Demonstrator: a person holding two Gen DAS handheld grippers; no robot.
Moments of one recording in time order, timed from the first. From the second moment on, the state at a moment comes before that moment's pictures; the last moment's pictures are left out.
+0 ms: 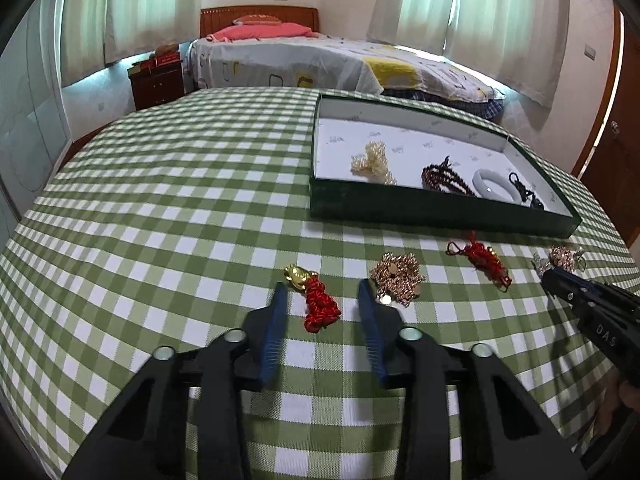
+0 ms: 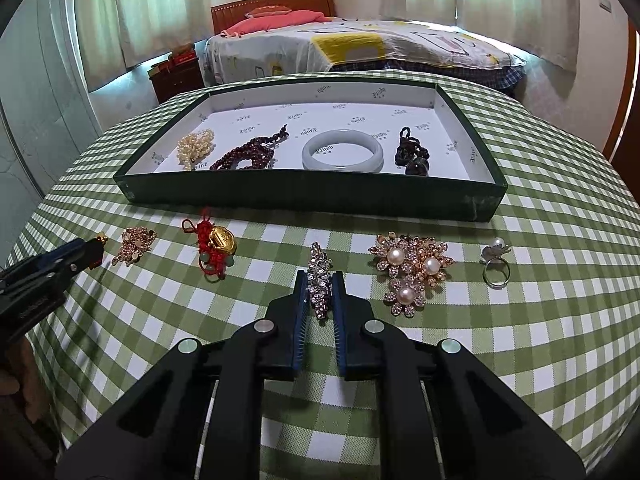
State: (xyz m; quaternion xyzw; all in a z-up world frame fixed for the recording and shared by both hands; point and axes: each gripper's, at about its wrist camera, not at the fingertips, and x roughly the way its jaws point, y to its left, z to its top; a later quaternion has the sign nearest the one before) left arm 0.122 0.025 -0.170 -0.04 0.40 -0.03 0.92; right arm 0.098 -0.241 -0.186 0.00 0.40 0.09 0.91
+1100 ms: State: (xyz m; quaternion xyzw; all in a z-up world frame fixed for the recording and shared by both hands) left arm 0.117 0.009 -0.106 -0.04 0.31 -0.08 0.95; right arm 0.094 -0.249 -0.135 0.01 0.34 0.09 0.94
